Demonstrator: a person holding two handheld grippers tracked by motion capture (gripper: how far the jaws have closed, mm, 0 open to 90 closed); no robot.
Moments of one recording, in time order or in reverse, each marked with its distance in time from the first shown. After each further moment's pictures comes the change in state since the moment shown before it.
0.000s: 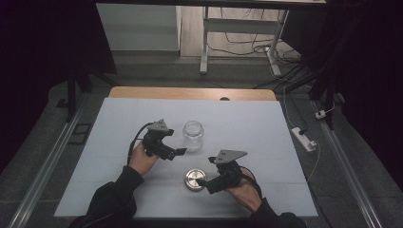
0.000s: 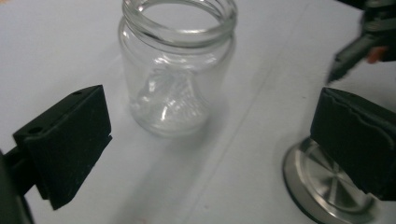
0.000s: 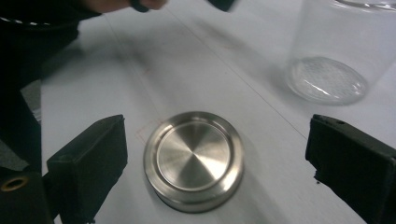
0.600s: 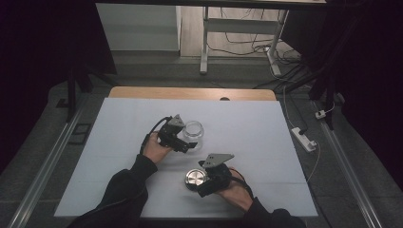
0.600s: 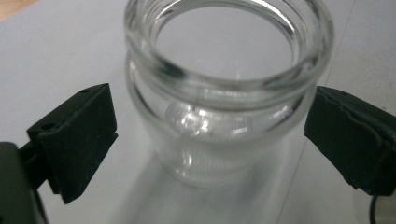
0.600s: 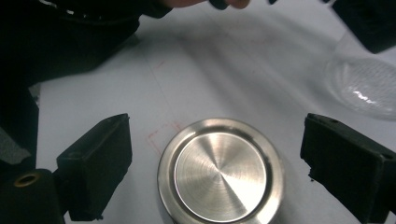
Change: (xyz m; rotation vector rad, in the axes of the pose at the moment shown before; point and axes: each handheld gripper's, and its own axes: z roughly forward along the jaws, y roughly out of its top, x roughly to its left) left arm 0.018 0.027 0.050 0.080 0.109 0.100; right arm 0.013 0.001 0.028 0.023 0.038 -0.052
